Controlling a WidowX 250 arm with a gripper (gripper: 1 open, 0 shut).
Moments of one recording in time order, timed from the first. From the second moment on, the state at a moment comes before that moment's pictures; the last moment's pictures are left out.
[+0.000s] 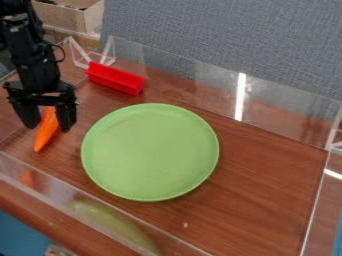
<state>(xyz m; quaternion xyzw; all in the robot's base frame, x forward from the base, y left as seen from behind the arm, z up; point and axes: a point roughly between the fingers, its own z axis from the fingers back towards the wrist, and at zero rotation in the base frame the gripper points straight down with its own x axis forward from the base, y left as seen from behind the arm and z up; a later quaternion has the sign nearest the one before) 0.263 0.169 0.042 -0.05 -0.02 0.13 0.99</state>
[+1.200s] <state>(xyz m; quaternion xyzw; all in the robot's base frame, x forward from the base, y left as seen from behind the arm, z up) 0.285 0.184 0.025 -0.04 -0.02 0.15 0.99</state>
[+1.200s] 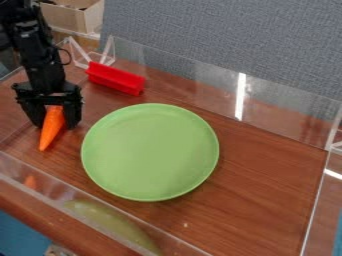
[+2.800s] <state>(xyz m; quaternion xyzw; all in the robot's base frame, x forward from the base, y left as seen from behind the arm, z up) 0.293 0.117 0.116 -0.09 -0.06 0.18 0.98</state>
